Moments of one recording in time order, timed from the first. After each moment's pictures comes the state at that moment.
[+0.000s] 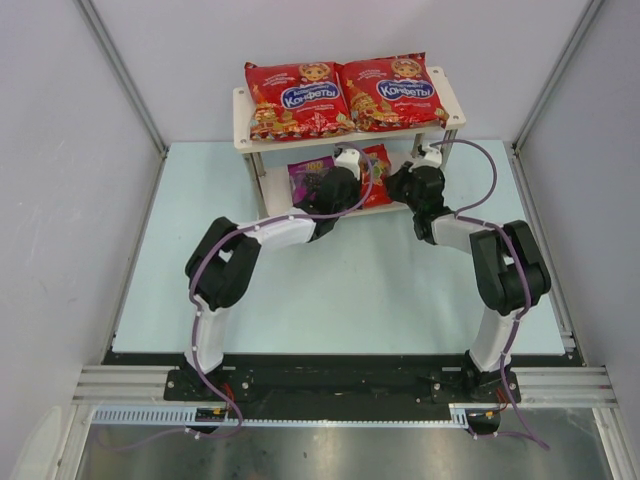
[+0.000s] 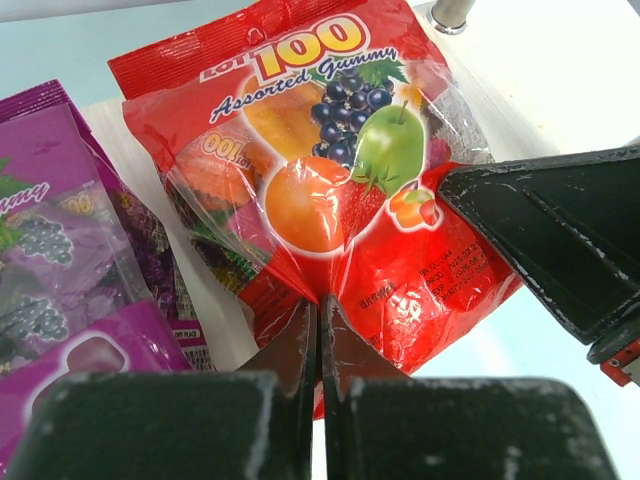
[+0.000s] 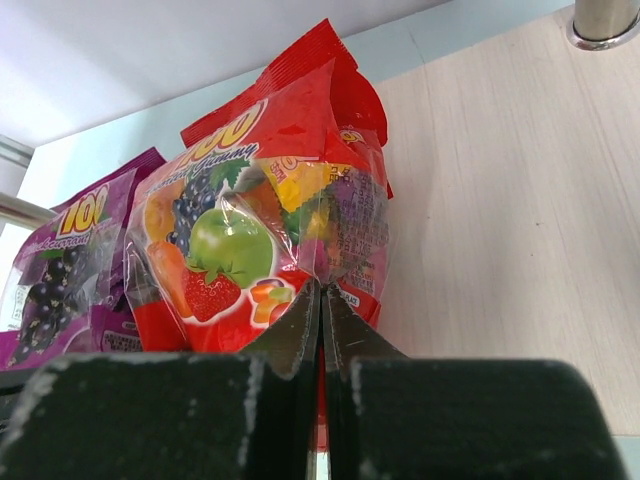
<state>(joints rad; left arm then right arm) -0.70 2.06 1.47 0.22 -0.23 -0.30 0.31 1.85 1.06 0.56 0.02 0.53</state>
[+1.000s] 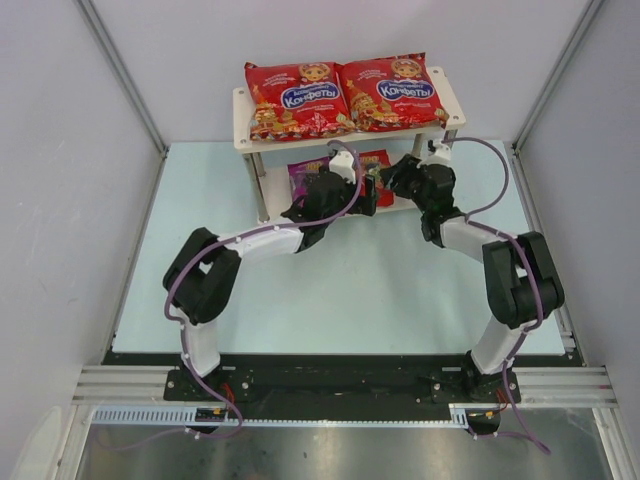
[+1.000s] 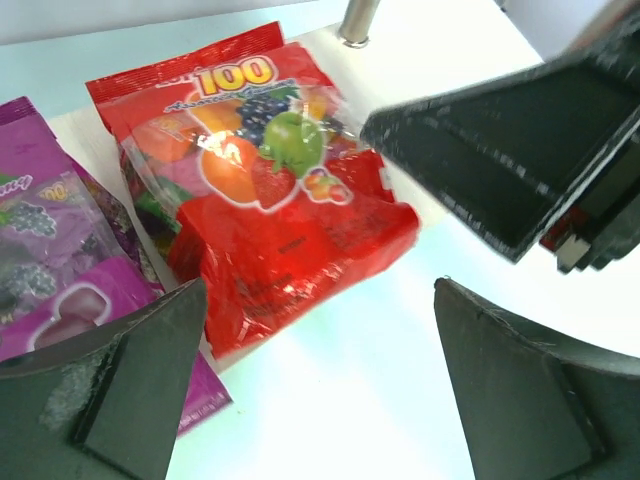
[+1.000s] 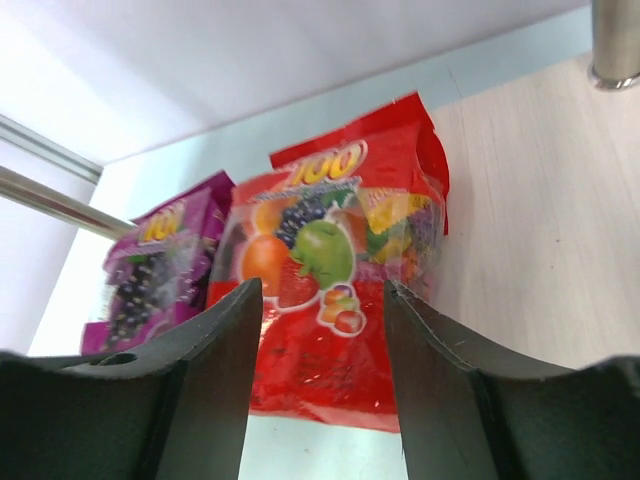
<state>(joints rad) -0.72 1.91 1.31 0.33 -0.14 -0.30 0.29 1.76 1.02 0.58 -0.04 0.58</state>
